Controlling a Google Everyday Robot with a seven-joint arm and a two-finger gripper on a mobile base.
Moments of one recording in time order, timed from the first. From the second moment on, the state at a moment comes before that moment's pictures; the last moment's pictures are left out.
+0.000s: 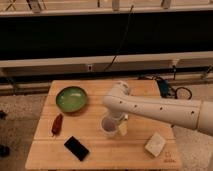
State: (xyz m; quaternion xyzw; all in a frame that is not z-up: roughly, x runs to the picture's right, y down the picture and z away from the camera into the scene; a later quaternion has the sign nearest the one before) arm 0.052 0.194 0.766 -0.31 -0.11 -0.30 0.90
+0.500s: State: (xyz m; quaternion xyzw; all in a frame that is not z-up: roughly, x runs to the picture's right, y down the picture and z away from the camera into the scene) arm 0.035 0.167 0.747 -0.29 -0.13 -0.31 0.89
